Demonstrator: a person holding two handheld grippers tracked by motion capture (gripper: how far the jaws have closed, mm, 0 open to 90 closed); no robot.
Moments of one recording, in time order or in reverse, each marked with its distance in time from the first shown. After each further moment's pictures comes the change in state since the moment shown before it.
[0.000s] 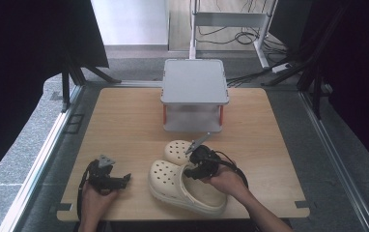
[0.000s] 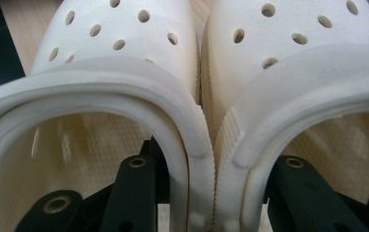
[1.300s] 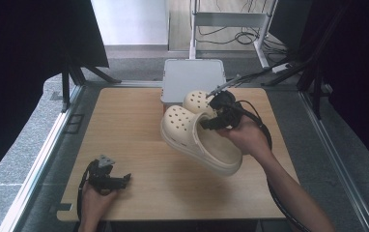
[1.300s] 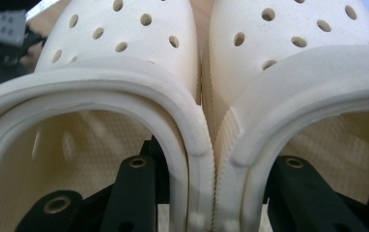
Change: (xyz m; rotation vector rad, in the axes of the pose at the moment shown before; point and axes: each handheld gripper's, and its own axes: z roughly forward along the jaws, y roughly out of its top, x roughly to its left) left arm 0.000 0.000 0.000 0.000 -0.005 -0.001; right arm -0.051 0.075 -0.127 -0.104 -0.197 0.159
